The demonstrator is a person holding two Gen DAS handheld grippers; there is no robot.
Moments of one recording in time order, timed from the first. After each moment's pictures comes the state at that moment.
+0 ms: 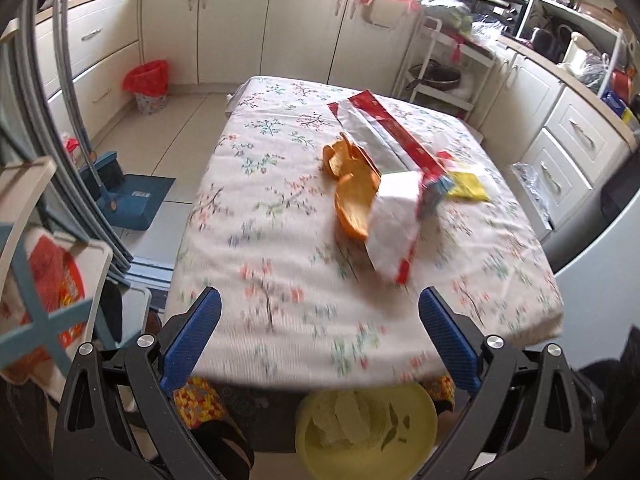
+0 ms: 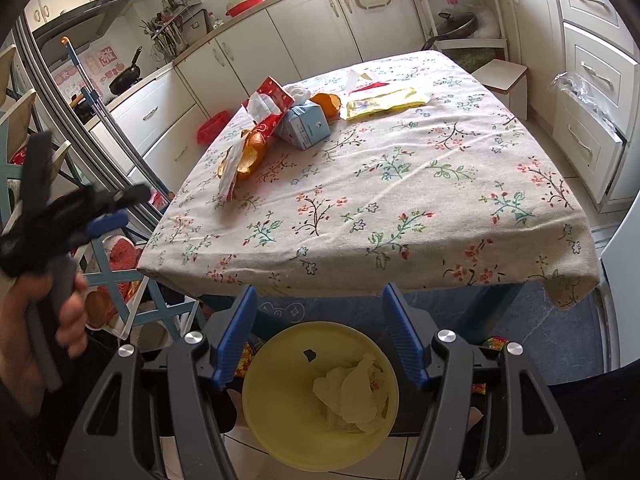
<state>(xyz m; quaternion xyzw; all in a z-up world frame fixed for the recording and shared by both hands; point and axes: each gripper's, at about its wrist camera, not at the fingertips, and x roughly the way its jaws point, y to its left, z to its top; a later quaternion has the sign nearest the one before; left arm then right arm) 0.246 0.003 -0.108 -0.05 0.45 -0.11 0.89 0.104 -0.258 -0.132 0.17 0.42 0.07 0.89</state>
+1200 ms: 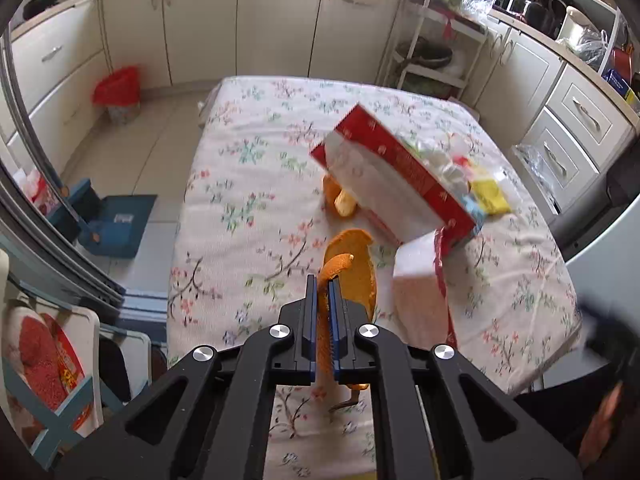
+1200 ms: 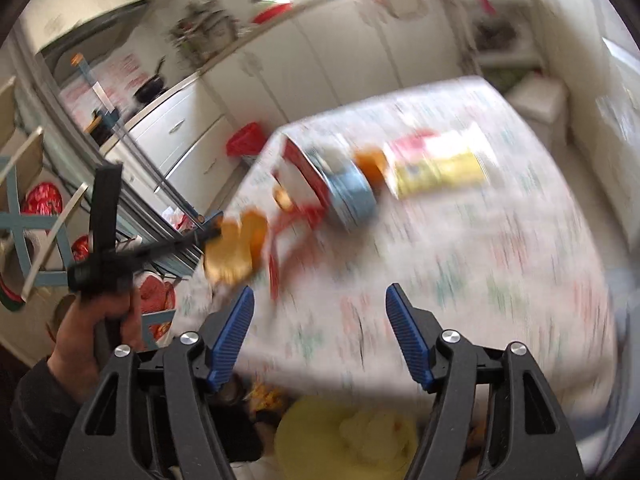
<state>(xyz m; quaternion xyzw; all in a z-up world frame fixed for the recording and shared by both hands) 0.333 -0.003 -0.118 -0.01 0.48 -0.16 0.86 0.203 -0.250 -0.071 0.15 0.39 0.14 0.90</state>
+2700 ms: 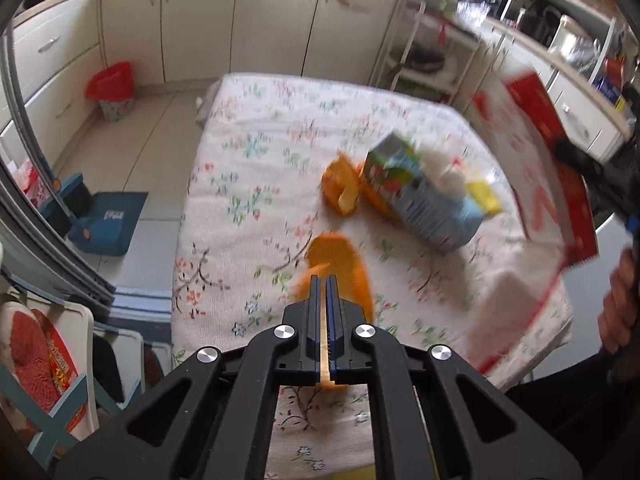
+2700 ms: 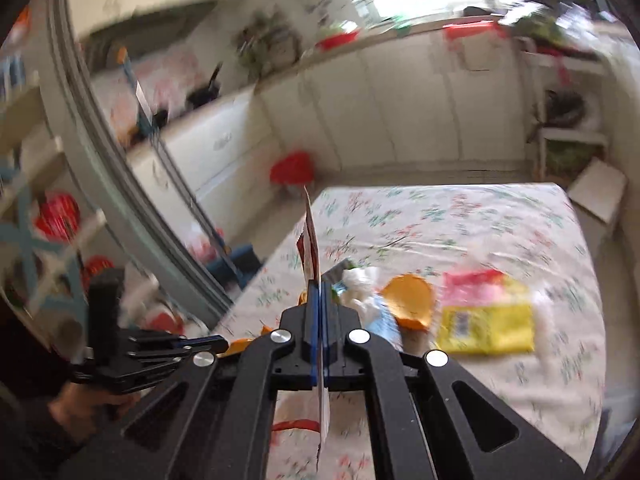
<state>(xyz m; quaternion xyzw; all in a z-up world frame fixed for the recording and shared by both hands) 0.323 0.016 -0.115 -0.04 0.46 -0.17 0.87 0.281 -0.266 -0.030 0.15 0.32 0.22 0.91</state>
